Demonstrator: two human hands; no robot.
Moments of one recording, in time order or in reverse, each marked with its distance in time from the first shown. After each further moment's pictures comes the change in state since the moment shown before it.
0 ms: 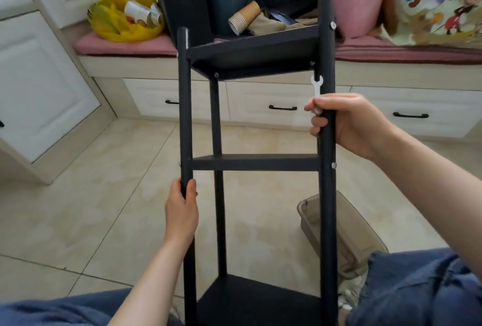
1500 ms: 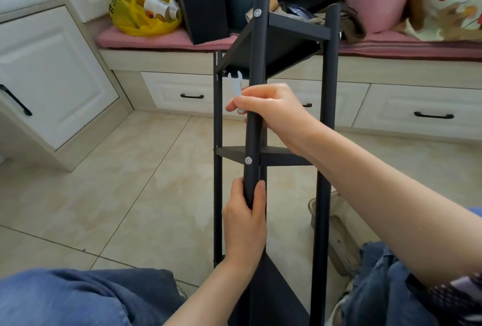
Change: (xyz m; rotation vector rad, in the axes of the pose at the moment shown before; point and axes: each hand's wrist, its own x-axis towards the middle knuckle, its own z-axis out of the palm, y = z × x) left_hand -0.086 0.062 0.038 -0.169 -0.068 0.167; right_hand 0.021 0.006 0.126 -0.490 -0.055 -0.166
